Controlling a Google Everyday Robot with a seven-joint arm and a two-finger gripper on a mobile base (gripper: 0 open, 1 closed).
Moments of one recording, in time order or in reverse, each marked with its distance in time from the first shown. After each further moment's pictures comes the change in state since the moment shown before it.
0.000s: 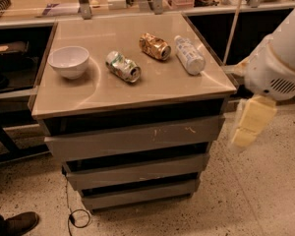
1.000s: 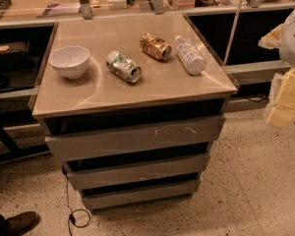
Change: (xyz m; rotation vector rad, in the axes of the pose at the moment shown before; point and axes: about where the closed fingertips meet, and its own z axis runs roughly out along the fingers) arm 0.017 -0.018 -0.061 0.072 0.058 -0.032
